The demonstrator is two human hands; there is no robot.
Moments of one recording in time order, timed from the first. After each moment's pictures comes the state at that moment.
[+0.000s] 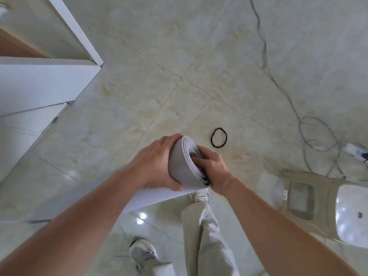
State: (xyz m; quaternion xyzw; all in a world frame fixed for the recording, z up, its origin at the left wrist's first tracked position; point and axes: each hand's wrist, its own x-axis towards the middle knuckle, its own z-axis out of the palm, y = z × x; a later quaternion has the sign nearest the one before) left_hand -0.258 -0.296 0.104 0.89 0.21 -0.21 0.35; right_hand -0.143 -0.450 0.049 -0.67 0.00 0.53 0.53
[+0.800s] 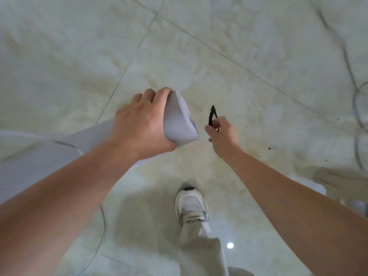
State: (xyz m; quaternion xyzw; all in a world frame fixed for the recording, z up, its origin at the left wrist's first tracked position) left_hand -0.106 -0.275 -0.176 0.92 0.28 -0.13 0.22; right_hand 0.016 -0.445 -0.274 -0.88 -0.06 0.39 0.27
